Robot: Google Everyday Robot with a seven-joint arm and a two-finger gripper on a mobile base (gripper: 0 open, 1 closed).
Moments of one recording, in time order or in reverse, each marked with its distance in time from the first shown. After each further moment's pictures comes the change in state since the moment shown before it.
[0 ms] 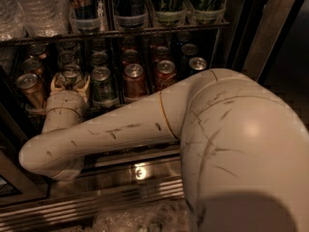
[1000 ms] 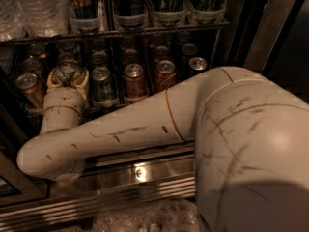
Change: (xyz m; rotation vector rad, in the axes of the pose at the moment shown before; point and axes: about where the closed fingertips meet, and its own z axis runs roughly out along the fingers) arm -0.031 -0.001 -0.010 -0.024 -0.057 0.000
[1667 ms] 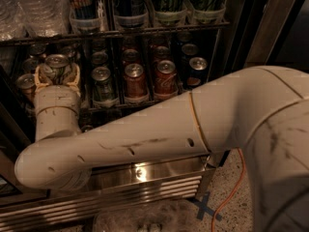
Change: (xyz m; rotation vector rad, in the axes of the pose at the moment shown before) arm -0.042 0.020 -0.033 -0.144 -0.001 0.062
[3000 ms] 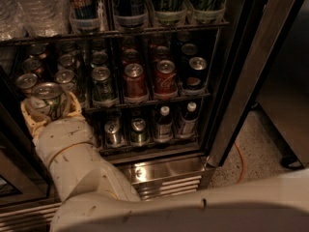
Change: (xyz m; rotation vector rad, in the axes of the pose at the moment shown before) arm -0.030 0.020 -0.126 -0.333 0.115 0.042
